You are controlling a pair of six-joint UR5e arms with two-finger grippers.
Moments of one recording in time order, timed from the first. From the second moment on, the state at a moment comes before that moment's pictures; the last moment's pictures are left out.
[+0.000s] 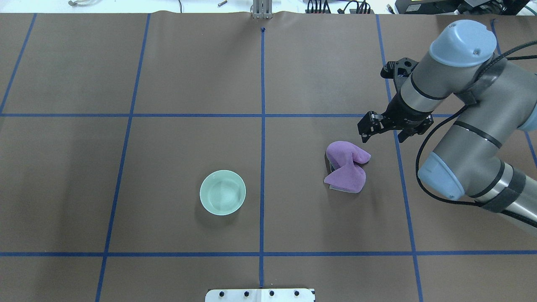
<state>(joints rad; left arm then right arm) -1.62 -1.60 -1.50 -1.80 -2.41 -0.10 0.81 -1.20 1.87 -1.65 2.20 0.89</state>
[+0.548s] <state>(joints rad) -1.59 -1.62 -1.79 -1.57 -2.41 -0.31 0.76 -1.16 1.78 -1.55 2.18 0.92</state>
